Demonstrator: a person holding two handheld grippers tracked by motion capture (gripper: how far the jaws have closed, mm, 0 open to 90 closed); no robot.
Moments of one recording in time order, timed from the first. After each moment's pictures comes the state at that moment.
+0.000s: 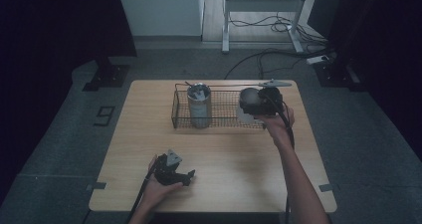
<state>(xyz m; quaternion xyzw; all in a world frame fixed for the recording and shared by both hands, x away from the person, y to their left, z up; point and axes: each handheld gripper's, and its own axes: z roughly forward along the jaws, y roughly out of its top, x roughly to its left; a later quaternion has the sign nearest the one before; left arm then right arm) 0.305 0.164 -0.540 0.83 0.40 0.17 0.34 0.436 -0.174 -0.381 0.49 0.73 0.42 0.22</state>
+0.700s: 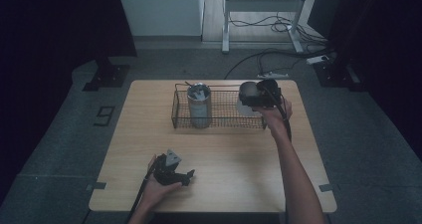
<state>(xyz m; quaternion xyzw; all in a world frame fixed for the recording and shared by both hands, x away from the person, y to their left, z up) 0.305 0.166 -0.540 0.83 0.40 0.17 0.35 0.464 -0.173 -0.379 0.50 0.72 0.42 0.23</state>
